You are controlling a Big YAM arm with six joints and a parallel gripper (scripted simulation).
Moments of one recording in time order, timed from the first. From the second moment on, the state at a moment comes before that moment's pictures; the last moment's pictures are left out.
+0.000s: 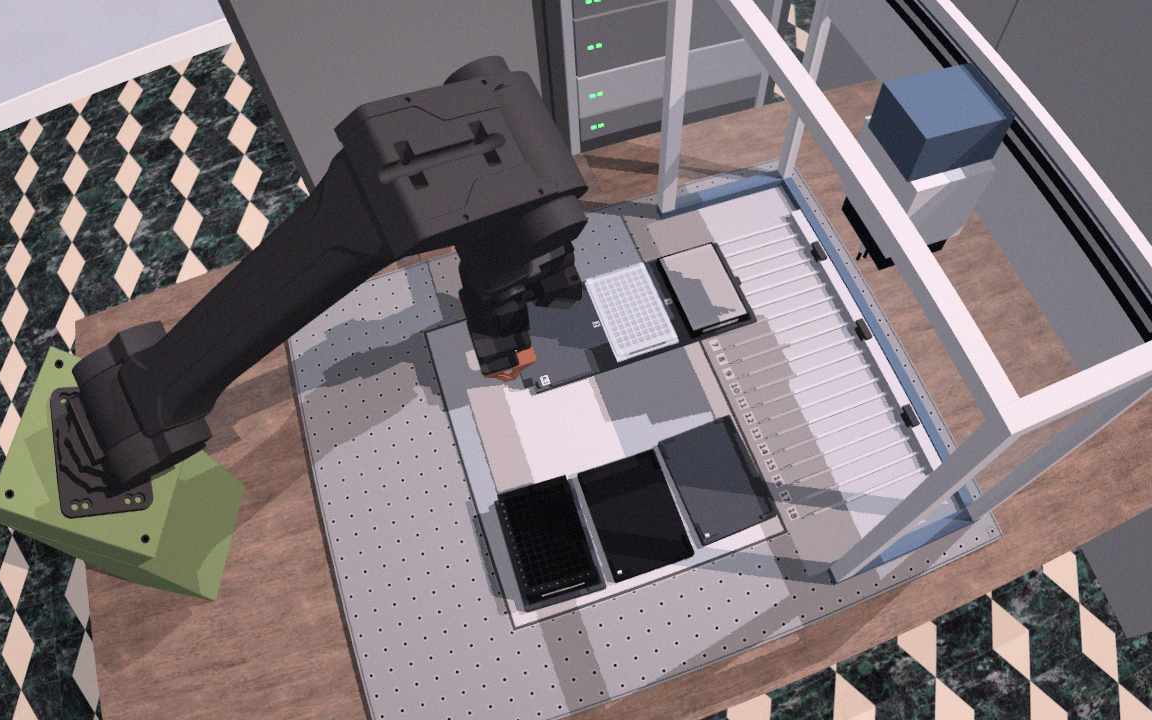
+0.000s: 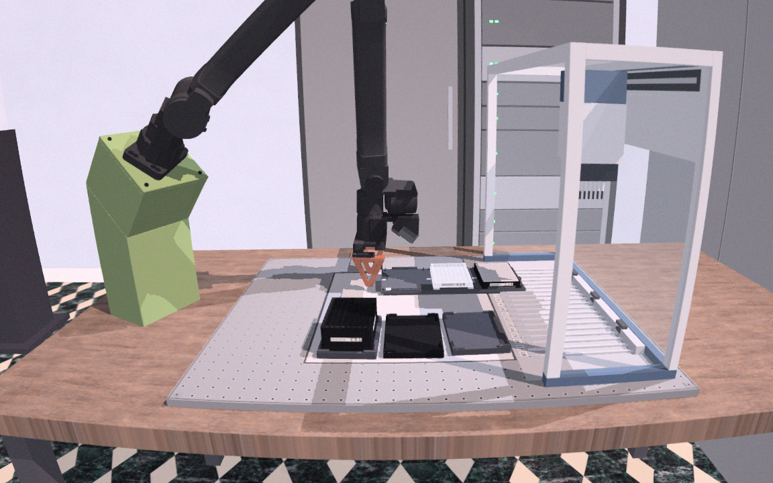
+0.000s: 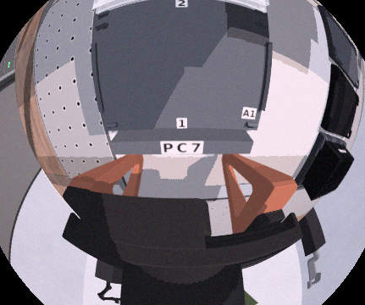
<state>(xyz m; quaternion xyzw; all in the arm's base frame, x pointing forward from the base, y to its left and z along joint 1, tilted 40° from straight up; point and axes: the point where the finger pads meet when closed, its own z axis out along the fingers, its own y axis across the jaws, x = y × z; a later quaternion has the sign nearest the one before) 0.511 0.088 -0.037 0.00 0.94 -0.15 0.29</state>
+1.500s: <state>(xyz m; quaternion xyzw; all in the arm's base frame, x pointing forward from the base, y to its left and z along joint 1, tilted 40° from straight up) 0.548 0.093 -0.009 0.00 0.94 -0.15 0.30</state>
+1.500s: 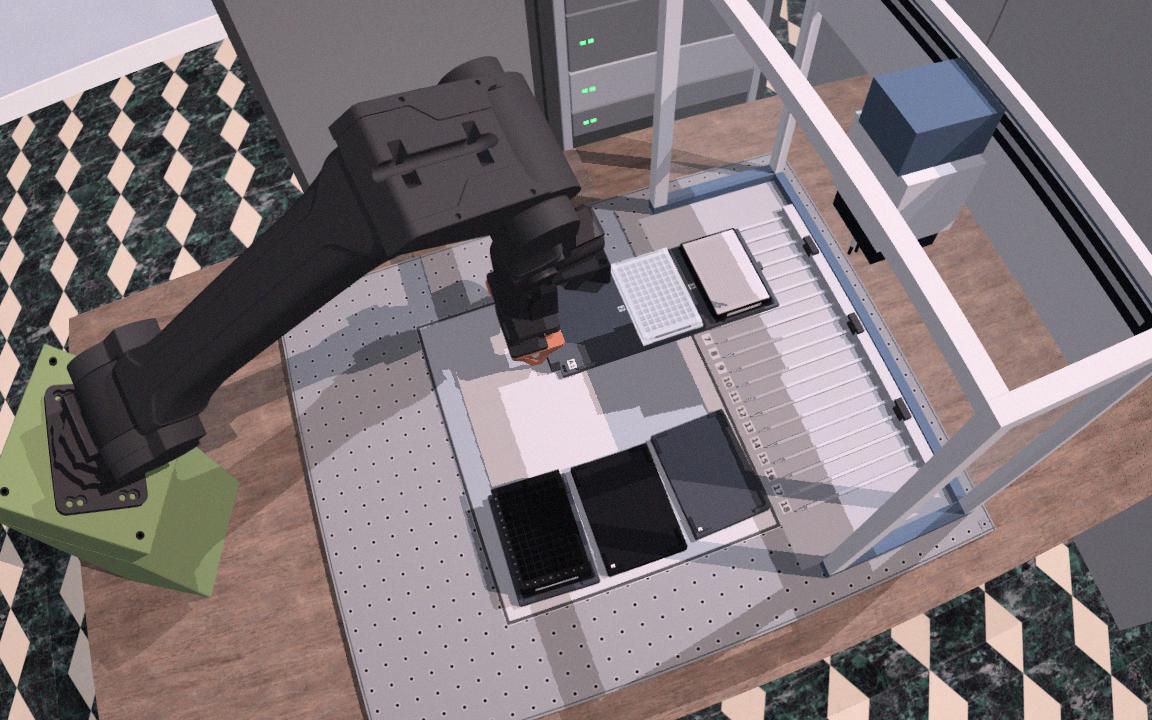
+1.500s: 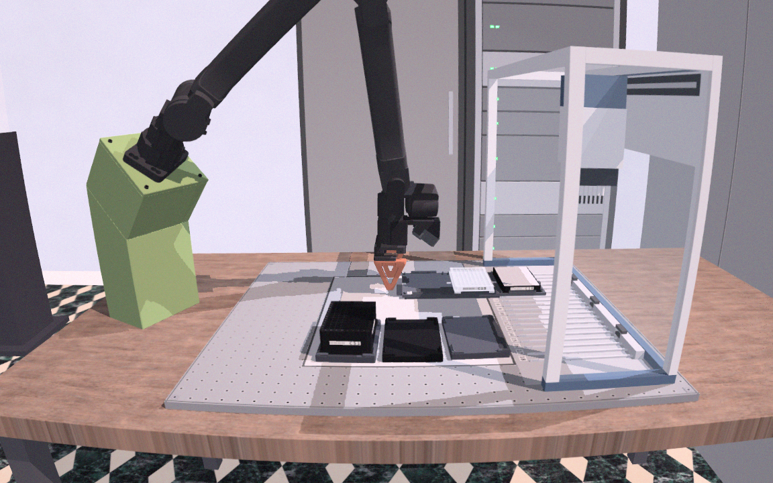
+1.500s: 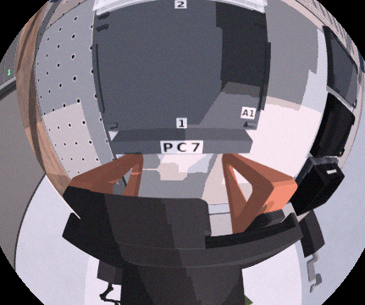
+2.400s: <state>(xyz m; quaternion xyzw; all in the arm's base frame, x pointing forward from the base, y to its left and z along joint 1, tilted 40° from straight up) 0.565 0.096 0.002 0.00 0.94 -0.15 0.30</state>
